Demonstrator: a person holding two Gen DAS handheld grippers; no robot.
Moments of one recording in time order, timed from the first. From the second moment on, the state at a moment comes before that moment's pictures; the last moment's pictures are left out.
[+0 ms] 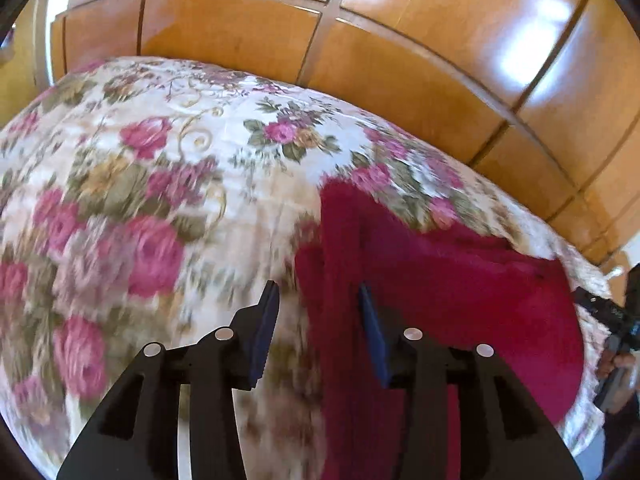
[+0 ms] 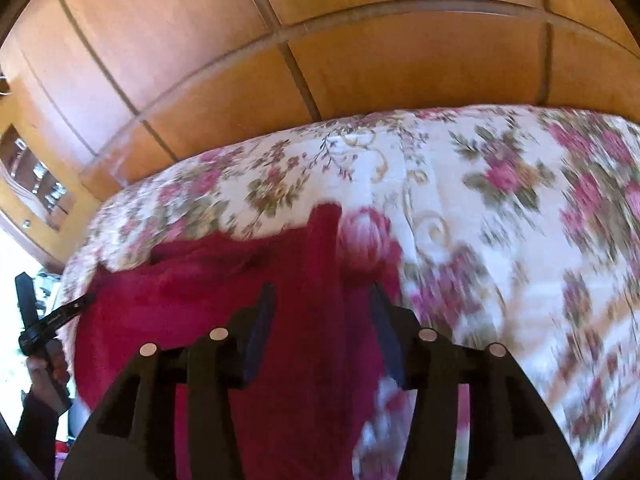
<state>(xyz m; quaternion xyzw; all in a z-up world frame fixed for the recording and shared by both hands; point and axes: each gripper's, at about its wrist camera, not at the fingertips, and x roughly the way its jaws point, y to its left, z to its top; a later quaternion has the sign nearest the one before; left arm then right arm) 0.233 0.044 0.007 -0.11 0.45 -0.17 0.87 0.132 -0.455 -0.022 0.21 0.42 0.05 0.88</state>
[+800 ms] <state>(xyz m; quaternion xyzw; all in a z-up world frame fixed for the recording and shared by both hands) 0.105 0.068 0.007 -0.03 0.43 -0.22 0.87 -0.010 -0.409 -0.026 0.13 0.44 0.04 0.89</state>
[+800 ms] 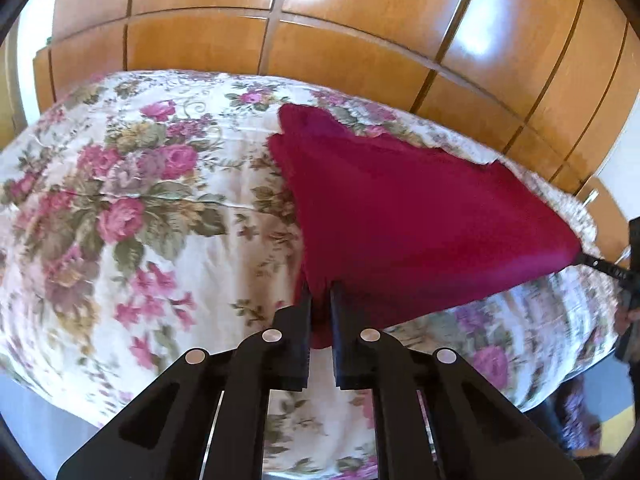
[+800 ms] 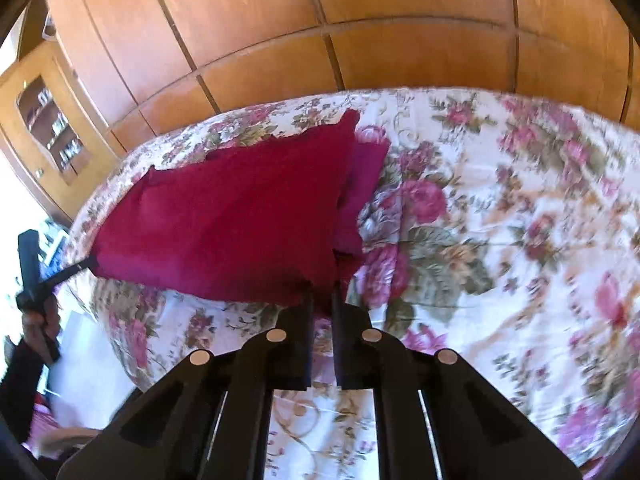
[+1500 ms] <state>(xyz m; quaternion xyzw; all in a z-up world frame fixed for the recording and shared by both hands) 0.080 0.124 0.011 -0.19 0.42 -0.15 0.87 0.040 -0.340 0.009 0.04 0.38 0.04 0.92</state>
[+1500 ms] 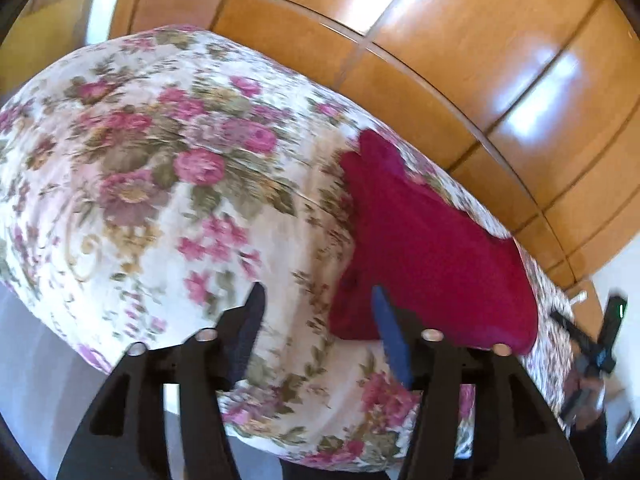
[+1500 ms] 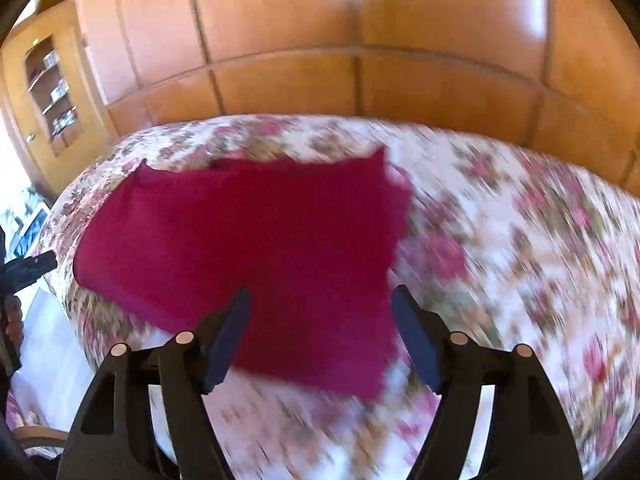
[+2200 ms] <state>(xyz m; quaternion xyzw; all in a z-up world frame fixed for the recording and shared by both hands) 0.113 0.044 0.033 0.03 0.35 -0.02 0.94 0.138 -0.316 -0.068 0.04 0.37 -0.01 0.93</state>
